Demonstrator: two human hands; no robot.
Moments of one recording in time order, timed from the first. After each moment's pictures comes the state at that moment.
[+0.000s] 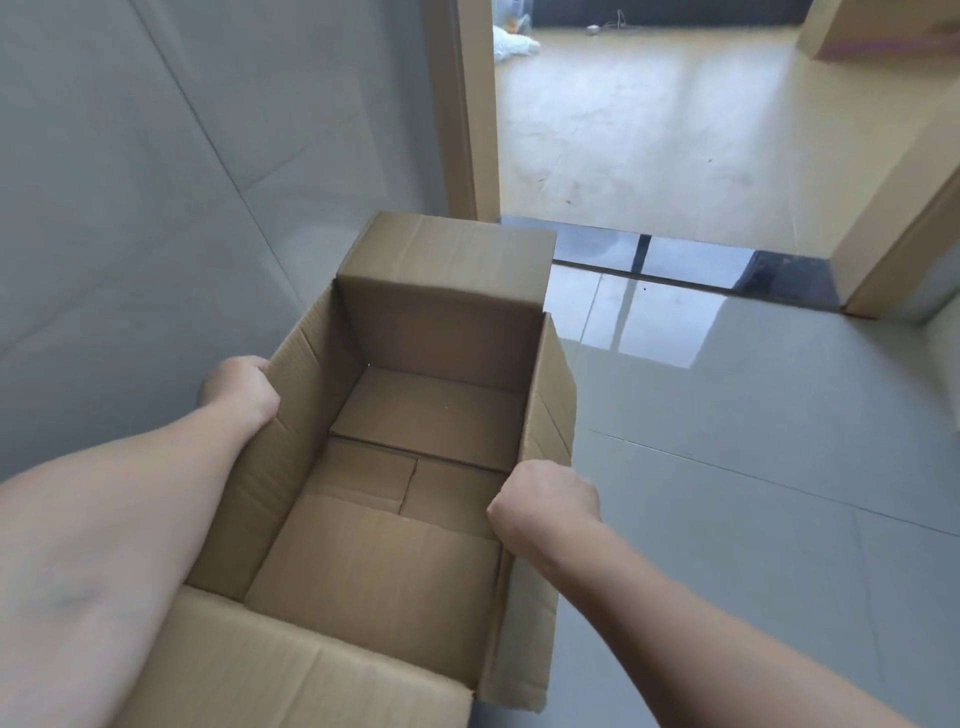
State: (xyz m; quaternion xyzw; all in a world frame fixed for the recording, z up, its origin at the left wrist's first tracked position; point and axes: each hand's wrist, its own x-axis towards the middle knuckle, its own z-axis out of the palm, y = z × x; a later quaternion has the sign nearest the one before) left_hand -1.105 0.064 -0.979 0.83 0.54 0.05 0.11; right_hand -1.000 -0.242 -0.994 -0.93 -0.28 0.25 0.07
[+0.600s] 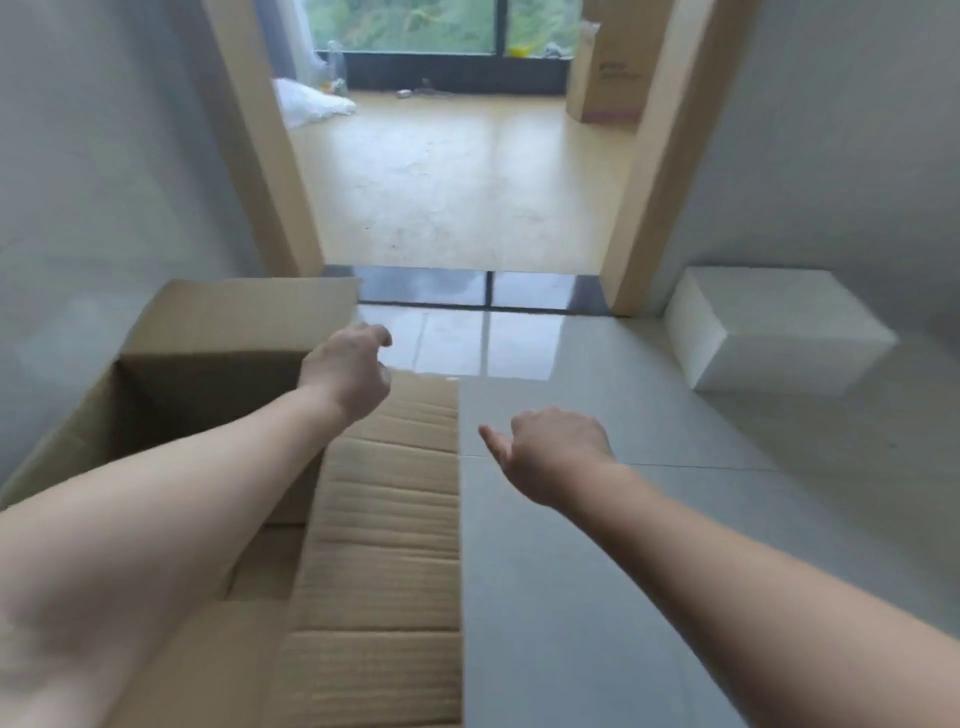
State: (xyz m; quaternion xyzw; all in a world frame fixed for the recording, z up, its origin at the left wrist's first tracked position) left_hand -0.913 -0.172 -0.931 0.97 0.16 0.13 0.12; right_hand -0.907 -0.407 -0.932 -0.95 -0.30 0.03 0.01
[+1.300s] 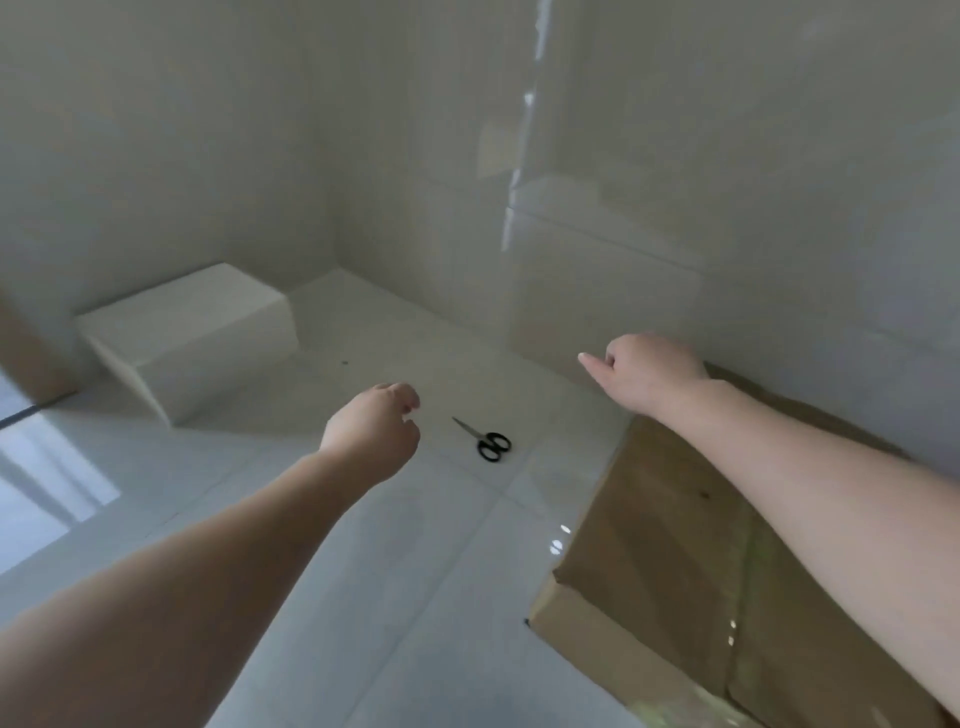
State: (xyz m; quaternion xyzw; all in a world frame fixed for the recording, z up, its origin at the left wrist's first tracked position) left_hand -0.951 -0.762 -0.904 0.91 -0.35 -0.02 0.23; right_hand -1.107 -1.013 -0.831 -0.95 0.30 -0.02 -0.08
